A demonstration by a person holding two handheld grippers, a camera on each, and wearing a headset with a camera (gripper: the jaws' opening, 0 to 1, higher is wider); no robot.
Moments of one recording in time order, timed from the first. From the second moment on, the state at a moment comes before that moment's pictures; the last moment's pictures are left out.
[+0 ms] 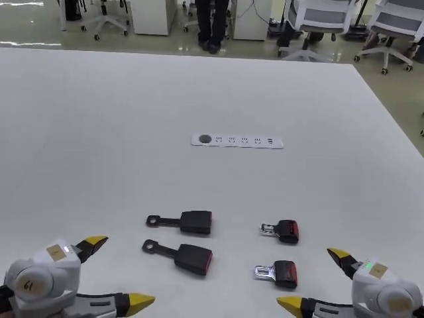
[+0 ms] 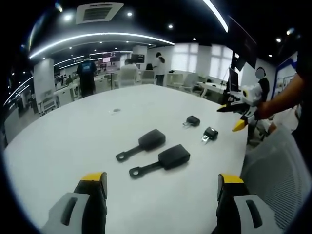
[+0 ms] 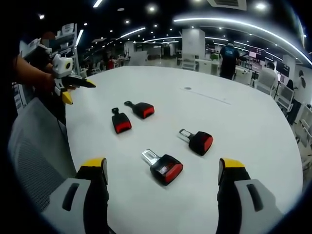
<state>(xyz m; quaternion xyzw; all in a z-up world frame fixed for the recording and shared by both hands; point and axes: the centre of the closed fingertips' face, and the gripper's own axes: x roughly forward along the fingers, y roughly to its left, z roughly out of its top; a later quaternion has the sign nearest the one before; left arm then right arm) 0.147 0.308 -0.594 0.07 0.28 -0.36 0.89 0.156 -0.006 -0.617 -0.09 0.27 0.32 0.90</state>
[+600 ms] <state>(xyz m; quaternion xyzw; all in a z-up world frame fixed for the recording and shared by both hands) 0.155 0.295 -0.603 0.07 0.29 -0.38 0.88 0.167 -0.001 -0.630 -0.09 0.28 0.33 0.90</state>
